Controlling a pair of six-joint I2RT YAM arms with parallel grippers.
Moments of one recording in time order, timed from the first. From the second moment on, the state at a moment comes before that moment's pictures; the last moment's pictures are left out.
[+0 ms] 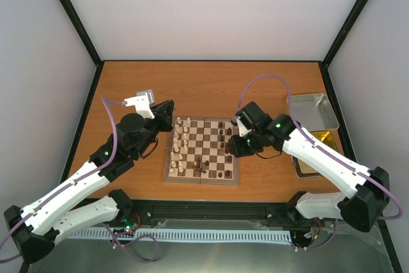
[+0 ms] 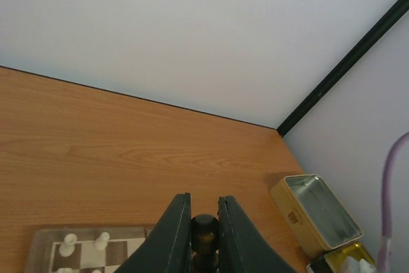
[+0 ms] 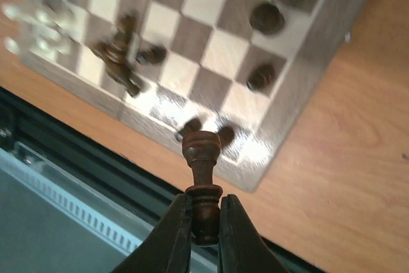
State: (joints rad) left arm -0.77 0.81 0.78 -0.13 -0.35 -0.59; right arm 0.76 1.26 1.11 -1.05 -0.25 0.50
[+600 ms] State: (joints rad) left arm -0.77 0.69 0.72 -0.16 -0.35 -0.47; right arm 0.76 1.58 1.21 -1.22 -0.24 0.50
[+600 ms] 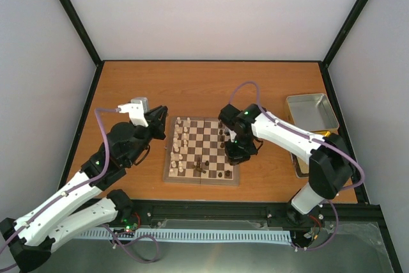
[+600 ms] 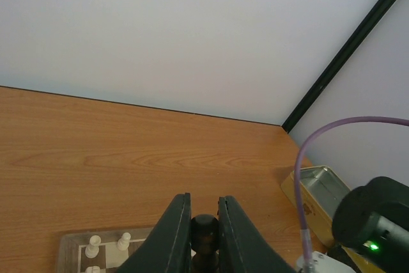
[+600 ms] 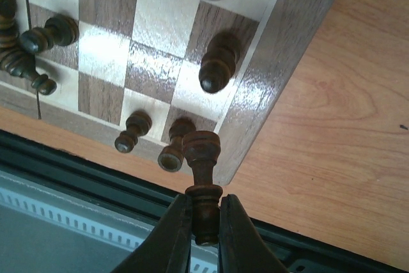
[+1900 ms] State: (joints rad) left arm -0.77 0.66 0.71 -0.16 -0.34 -0.47; right arm 0.60 1.97 1.70 -1.35 -0.05 0.40
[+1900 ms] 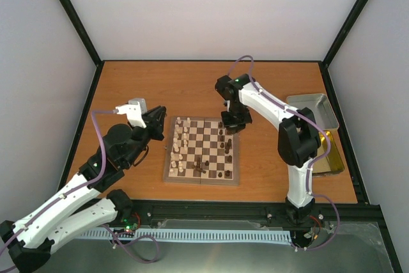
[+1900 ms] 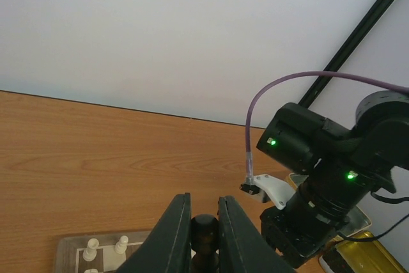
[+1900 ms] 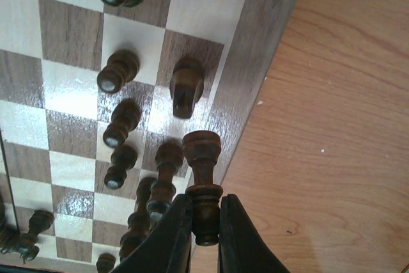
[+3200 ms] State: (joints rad) left arm -0.77 0.61 0.71 -0.16 -0.39 -0.47; right arm 0.58 2.12 1.78 -1.42 -0.15 0.32
